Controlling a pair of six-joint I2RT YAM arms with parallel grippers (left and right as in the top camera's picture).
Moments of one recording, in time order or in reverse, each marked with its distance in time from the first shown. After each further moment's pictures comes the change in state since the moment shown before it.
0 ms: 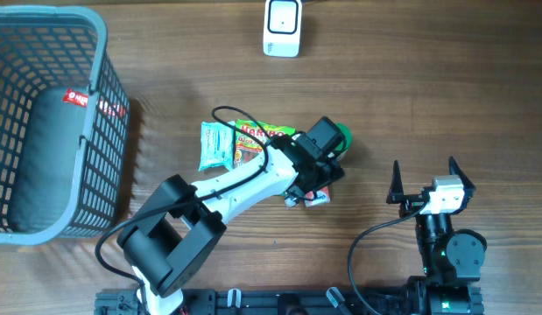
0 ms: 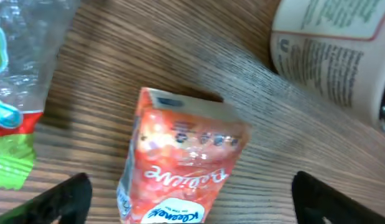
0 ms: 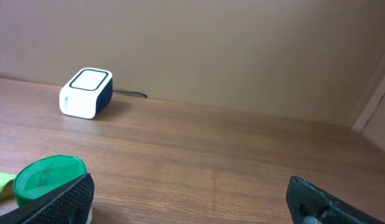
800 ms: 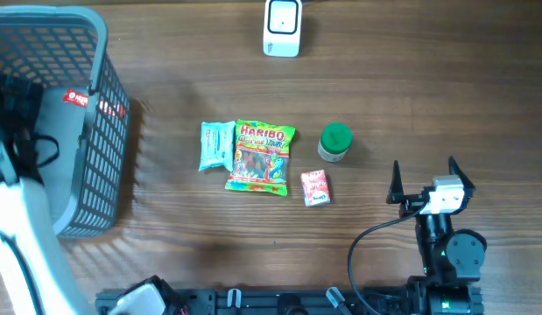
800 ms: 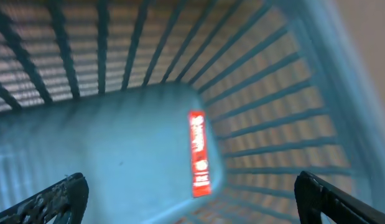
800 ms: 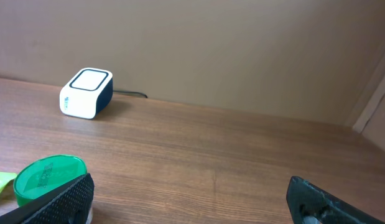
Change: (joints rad) left arm 1.345 -0.557 0.123 -0.149 -0.308 0.563; right arm 0.001 0.000 0.000 0.000 0.000 0.000
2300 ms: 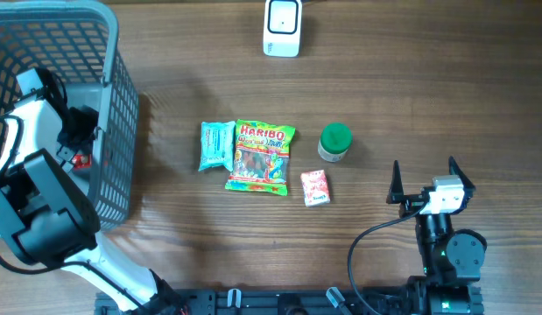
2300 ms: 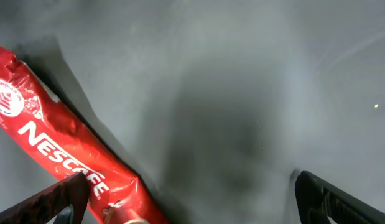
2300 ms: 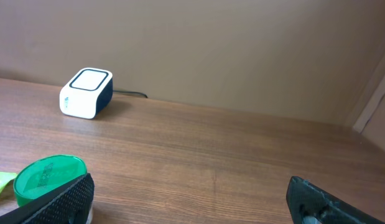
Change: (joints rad) left arm -0.027 0.632 0.020 -0.014 0.051 0.183; right arm 0.000 0.000 0.000 0.000 0.000 0.000
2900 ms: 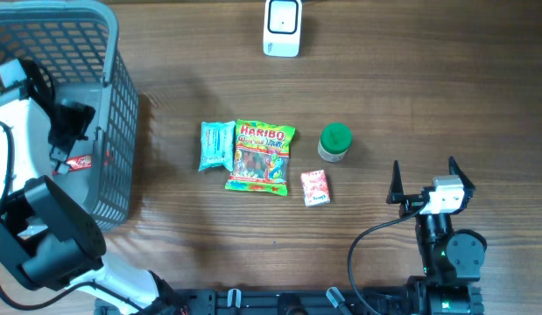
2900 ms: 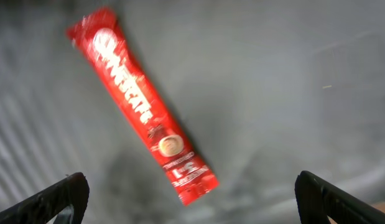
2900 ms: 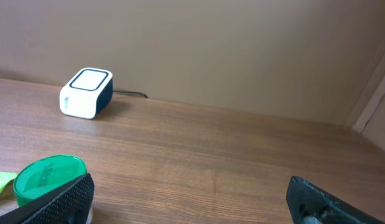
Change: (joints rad) left arm -0.001 -0.137 0.045 -0.191 -0.001 -0.202; right arm 0.000 0.000 0.000 0.000 0.000 0.000
